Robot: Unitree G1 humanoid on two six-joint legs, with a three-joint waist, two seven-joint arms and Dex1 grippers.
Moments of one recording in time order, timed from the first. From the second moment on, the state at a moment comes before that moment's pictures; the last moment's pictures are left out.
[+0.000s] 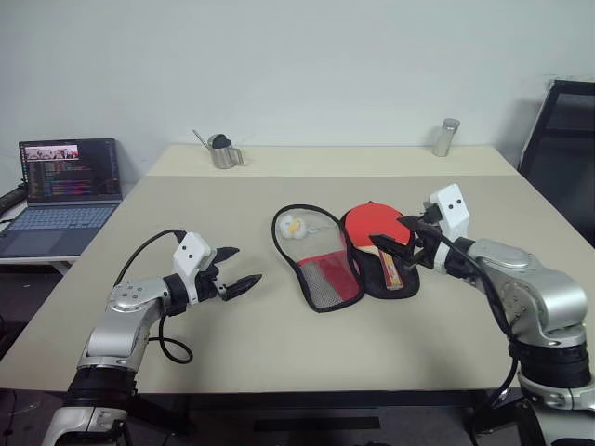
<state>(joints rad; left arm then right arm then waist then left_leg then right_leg) -0.45 0.67 0.07 0.31 -0.29 0.14 -0.96 -0.60 -0.54 -0.12 -0.36 0.52 1.01 0.62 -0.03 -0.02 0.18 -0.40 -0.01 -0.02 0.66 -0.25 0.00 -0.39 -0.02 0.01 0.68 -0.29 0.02</state>
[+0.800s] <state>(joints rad) -0.77 0.52 -0.04 0.82 -0.12 -0.11 -1.09 -0.53 -0.80 -0.02 -0.37 0.55 0.88 0.84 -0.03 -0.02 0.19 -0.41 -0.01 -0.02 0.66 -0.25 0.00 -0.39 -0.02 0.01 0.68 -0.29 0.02</state>
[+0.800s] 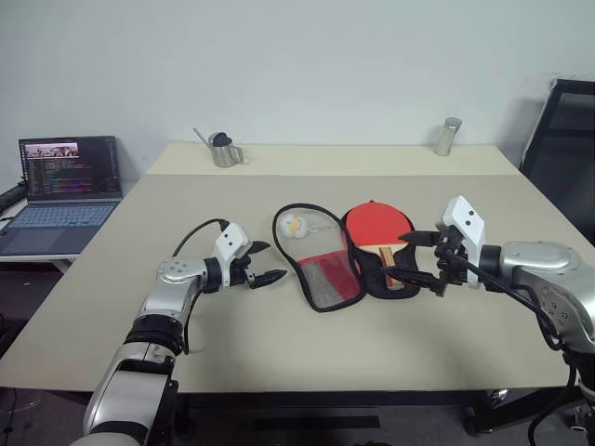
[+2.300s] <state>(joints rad) -1.28 0.01 -0.07 1.31 0.04 -0.32 -0.99 -0.32 -0.92 -0.33 -0.63 0.80 1.06 0.68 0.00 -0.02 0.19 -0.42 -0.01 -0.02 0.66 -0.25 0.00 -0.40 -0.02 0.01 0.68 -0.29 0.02</state>
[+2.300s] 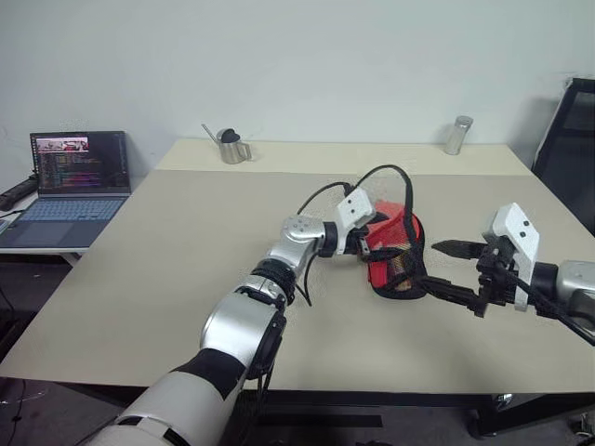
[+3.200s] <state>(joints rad) -1.19 0.35 0.06 1.17 -0.06 -0.32 -1.25 -0.52 -0.68 -0.17 -0.19 0.67 1.05 0.38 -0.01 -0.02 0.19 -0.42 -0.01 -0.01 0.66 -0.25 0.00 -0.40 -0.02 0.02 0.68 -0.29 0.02</state>
